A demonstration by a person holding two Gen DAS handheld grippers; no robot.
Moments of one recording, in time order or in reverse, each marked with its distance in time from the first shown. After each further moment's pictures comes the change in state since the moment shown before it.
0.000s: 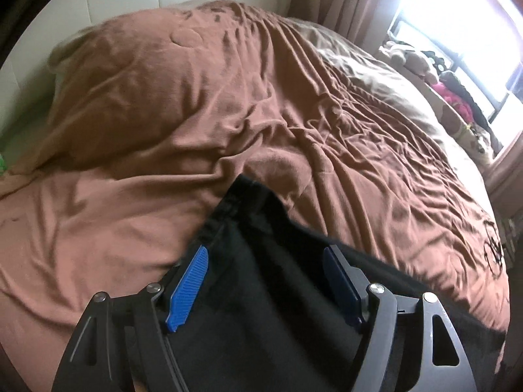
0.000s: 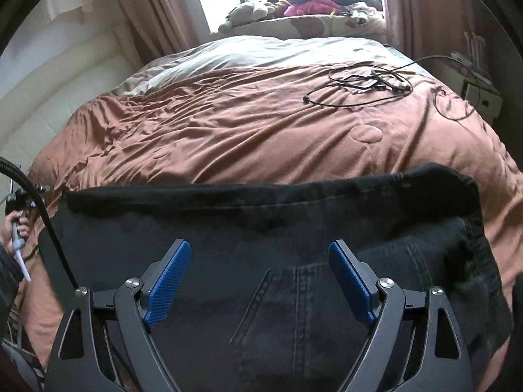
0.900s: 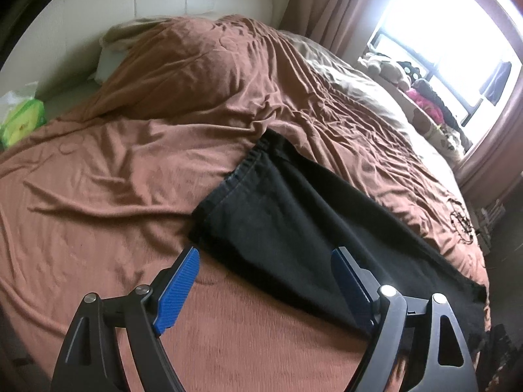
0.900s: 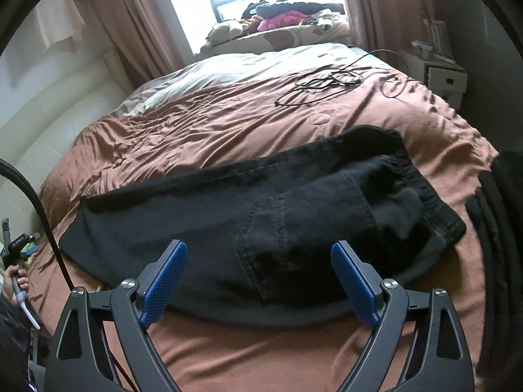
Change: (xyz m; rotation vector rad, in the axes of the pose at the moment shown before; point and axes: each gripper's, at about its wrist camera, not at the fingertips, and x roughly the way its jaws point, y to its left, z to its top) left arm -0.123 0.067 -0.115 -0.021 -0.038 -0.117; right arm -0.135 -0.010 -0.085 0.105 -0.078 -0.033
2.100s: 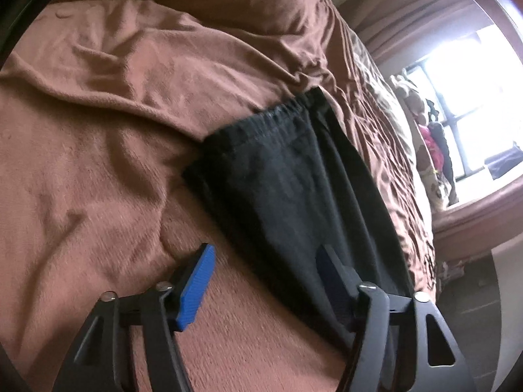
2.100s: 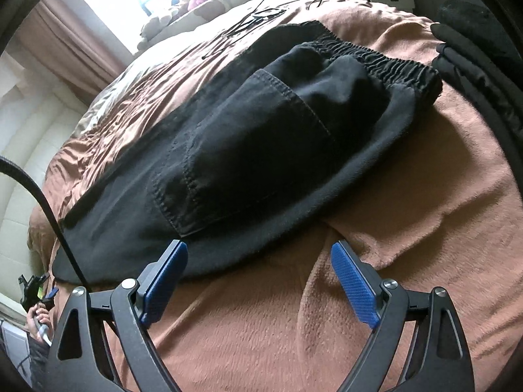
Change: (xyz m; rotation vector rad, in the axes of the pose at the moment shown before) left arm 0.089 0.061 -0.028 -0.363 0.114 -0.153; right arm 0.054 -0.065 -0.063 0.298 0.130 -0.040
